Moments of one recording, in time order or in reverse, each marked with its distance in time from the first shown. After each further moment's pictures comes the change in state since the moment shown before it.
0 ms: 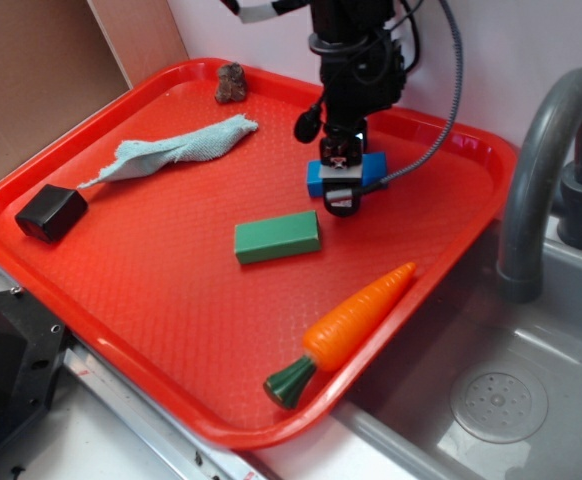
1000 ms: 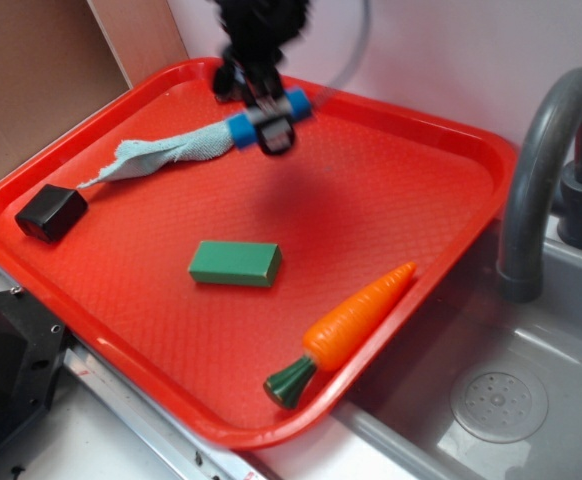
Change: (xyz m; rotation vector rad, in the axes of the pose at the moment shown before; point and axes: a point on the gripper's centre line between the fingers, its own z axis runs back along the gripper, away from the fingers) arm -0.075 -0.007 0.082 0.049 -0.178 0.502
